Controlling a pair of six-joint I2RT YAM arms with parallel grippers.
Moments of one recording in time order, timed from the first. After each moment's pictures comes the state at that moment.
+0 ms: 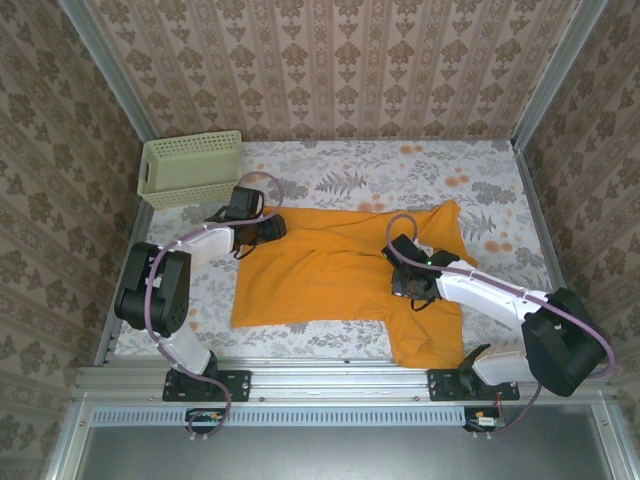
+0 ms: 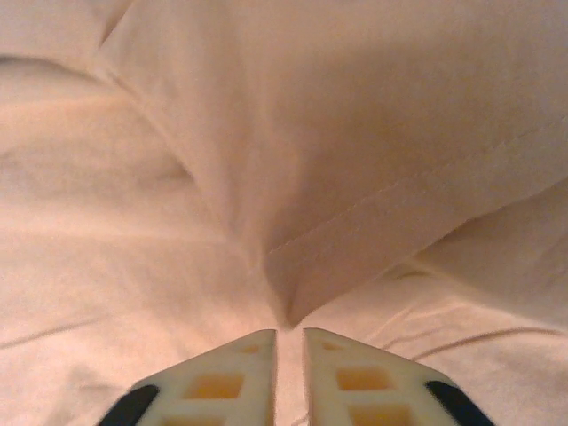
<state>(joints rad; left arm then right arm) -0.34 1.68 0.96 -0.21 0.13 -0.46 0.61 1.33 0.76 -0.71 0.23 0.85</state>
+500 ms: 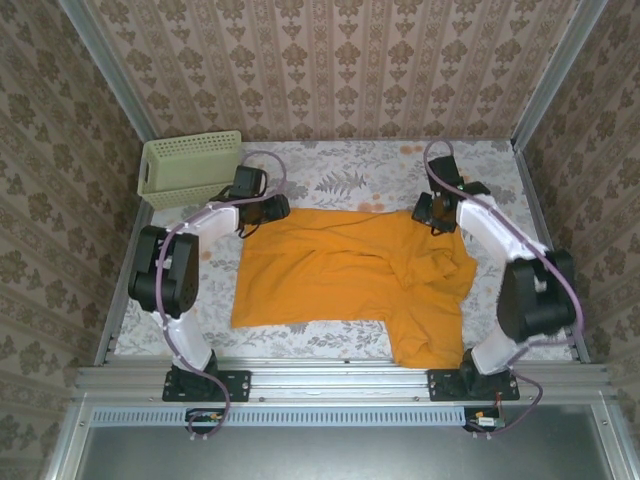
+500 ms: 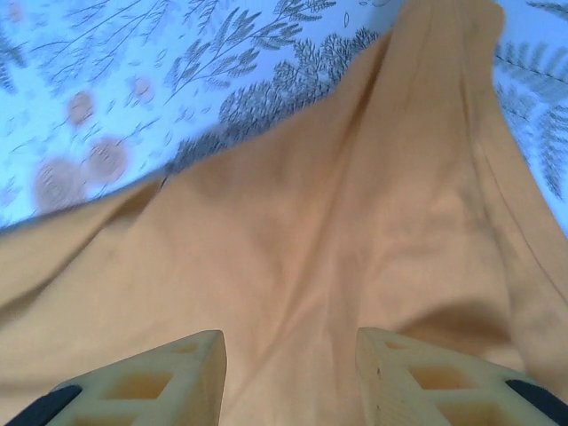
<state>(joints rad) -0.33 1.84 1.19 -0.25 0.14 -0.44 0.14 1.70 1.28 -0.70 0.07 0.57</state>
